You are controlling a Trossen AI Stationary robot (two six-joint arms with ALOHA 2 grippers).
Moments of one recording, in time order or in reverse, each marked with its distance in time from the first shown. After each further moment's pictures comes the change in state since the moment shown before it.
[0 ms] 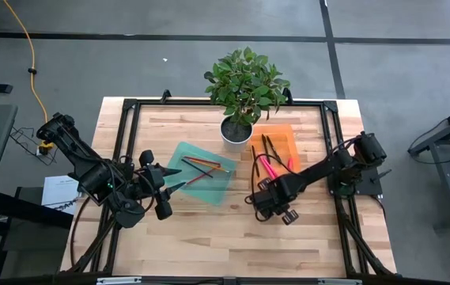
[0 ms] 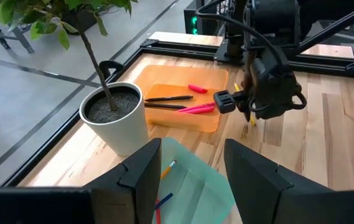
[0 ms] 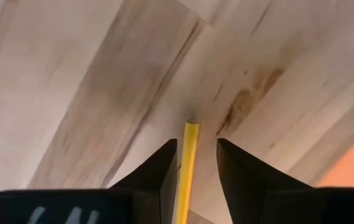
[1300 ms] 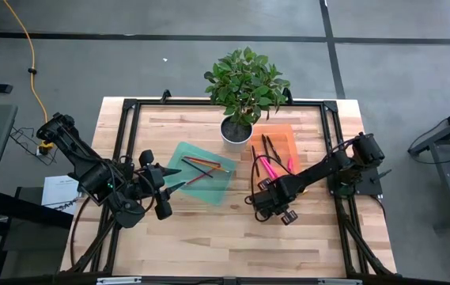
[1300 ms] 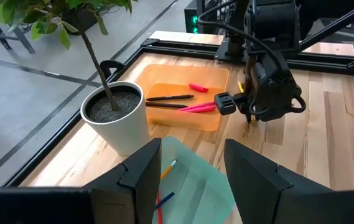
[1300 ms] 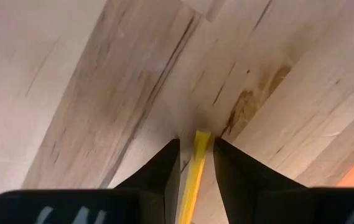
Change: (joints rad) left arm 0.000 0.000 0.000 -0.008 0.000 0.000; right arm 0.005 0.027 -0.019 0.029 0.007 0.015
